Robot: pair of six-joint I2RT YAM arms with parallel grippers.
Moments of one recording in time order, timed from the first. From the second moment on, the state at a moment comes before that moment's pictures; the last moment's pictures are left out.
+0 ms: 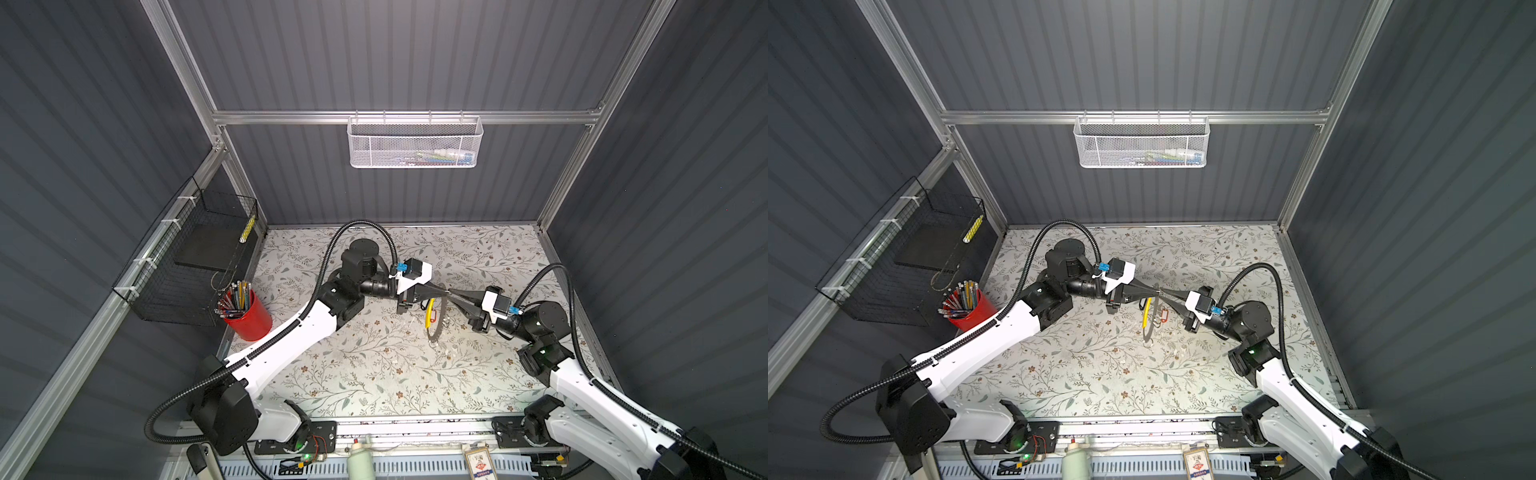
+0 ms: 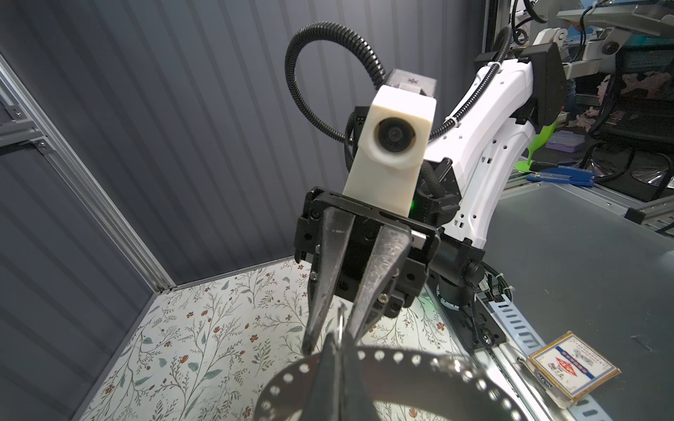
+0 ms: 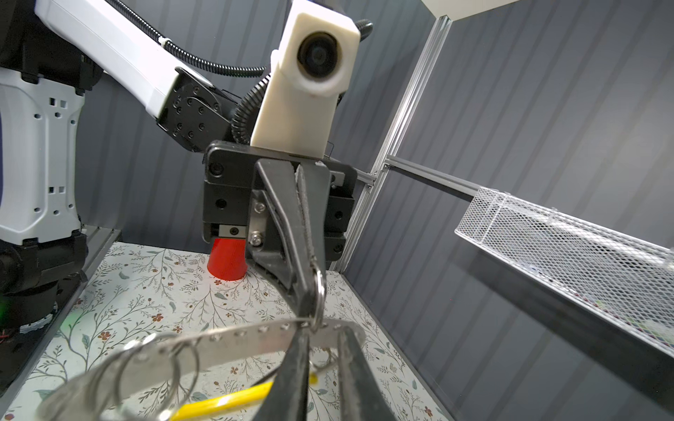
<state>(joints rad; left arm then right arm) -0.73 1.38 1.16 0.08 1.00 0.35 0.47 0.88 0.47 0.73 -0.74 -0.22</state>
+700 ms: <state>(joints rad) -0.72 1.38 1.16 0.03 1.00 0.40 0.47 0.89 0.47 0.73 -0.77 -0.19</state>
